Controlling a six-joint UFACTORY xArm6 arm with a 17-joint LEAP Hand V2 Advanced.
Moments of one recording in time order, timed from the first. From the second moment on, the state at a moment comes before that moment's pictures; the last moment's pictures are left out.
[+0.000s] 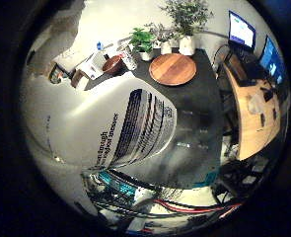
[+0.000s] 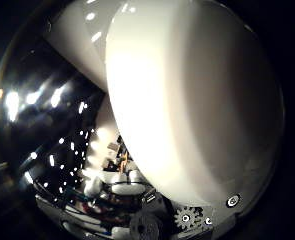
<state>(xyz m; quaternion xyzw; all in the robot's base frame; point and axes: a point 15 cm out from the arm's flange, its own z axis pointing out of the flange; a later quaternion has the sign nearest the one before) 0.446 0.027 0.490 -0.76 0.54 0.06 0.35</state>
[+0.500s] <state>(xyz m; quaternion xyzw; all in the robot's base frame) 0.455 0.100 0.488 -0.83 0.51 -0.02 0.23</state>
